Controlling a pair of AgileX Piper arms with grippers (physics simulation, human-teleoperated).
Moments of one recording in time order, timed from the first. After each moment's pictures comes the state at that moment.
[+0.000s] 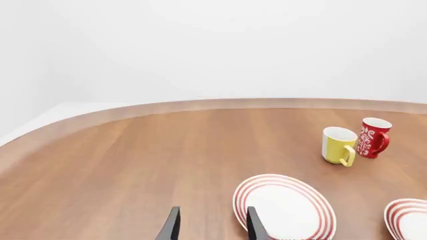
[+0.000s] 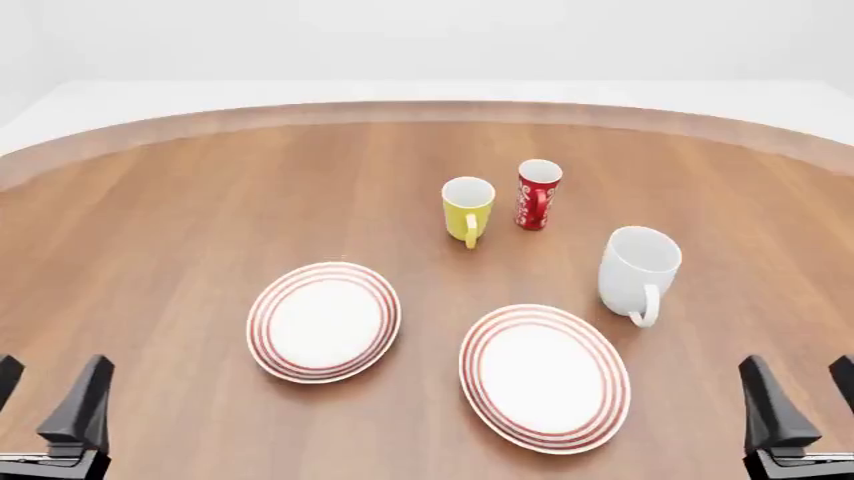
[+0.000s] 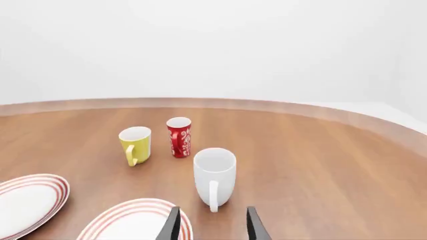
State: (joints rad) left arm 0.00 0.00 0.00 0.00 0.00; right arm 0.00 0.00 0.00 0.00 0.00
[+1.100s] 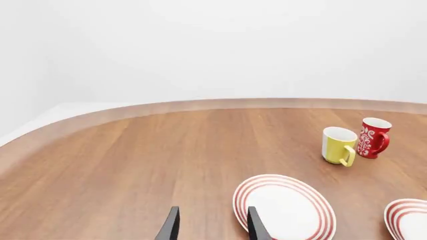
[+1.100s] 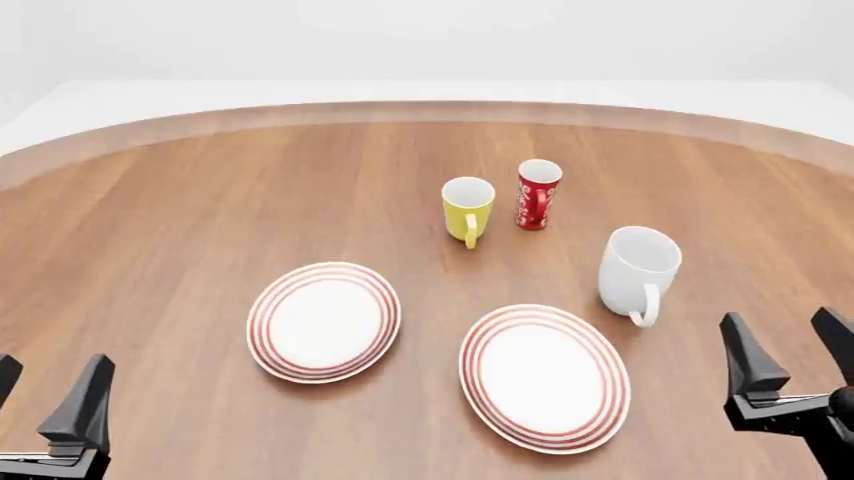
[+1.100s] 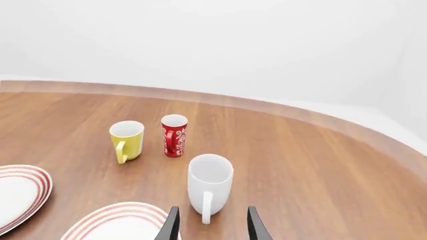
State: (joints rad) left arm 0.00 0.01 0.00 0.00 0.00; right arm 0.01 0.39 -0.07 -0.26 -0.09
